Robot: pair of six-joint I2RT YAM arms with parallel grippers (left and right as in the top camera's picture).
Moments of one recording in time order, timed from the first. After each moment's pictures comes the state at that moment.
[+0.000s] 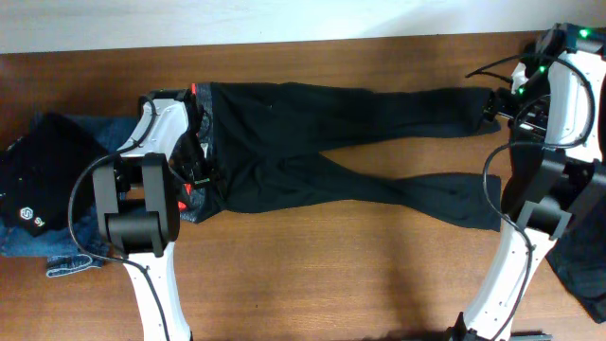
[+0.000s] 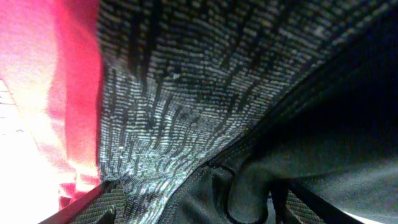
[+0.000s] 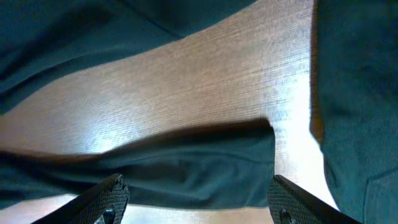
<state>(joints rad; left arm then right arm) -0.03 2.34 1.78 -1.41 0.09 -0.20 -0.36 2.42 2.45 -1.69 -0.14 -0.01</state>
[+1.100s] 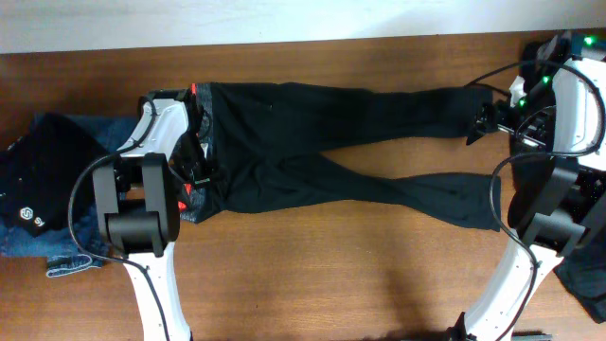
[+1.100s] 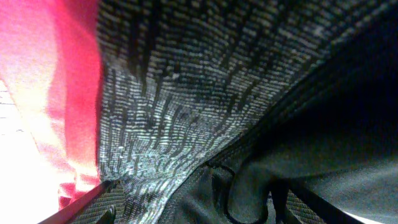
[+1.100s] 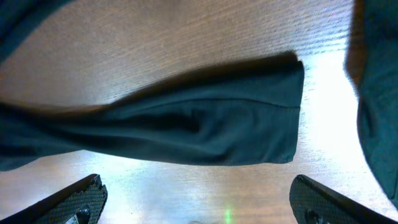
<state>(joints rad) -0.03 2.34 1.78 -1.41 0.09 -0.20 -0.36 2.26 2.18 -1.69 -0.19 0.00</state>
